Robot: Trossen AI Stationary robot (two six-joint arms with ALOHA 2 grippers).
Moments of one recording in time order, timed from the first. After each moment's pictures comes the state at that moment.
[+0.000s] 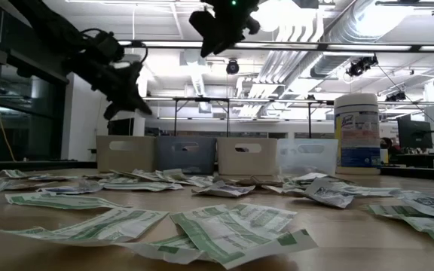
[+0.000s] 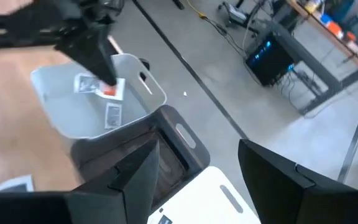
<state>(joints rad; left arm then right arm) 0.98 1.26 0.70 -0.06 0.49 -0.21 -0.14 1.86 1.75 -0.51 0.69 -0.01</state>
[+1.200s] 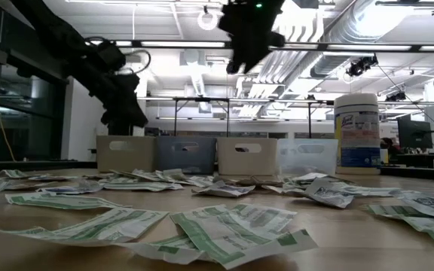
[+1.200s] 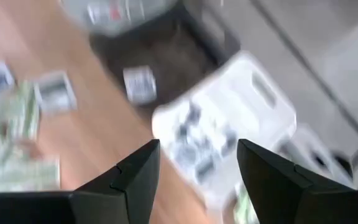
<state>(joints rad) 0.98 1.28 0.70 -0.11 0.46 -0.02 -0.18 1.79 1.75 -1.01 0.44 0.32</state>
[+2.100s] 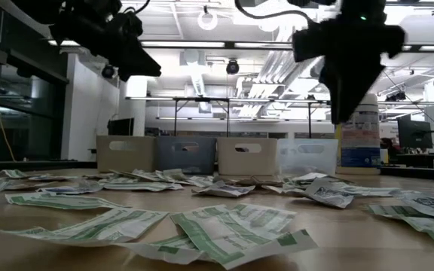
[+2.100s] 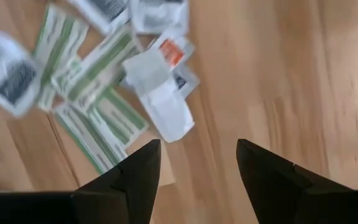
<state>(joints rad) 0.60 0.98 0.70 -0.12 0.40 0.05 0.17 1.53 1.07 -0.91 0.14 0.39</state>
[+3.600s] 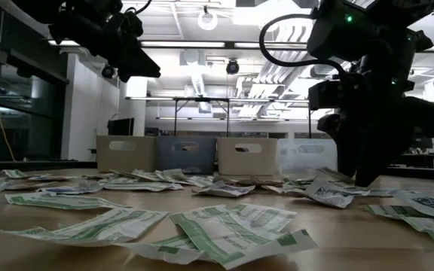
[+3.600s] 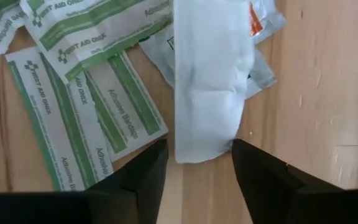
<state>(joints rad) 0.59 0.98 0.70 -0.14 0.40 0.05 0.20 1.60 0.73 -0.40 0.09 0.16</state>
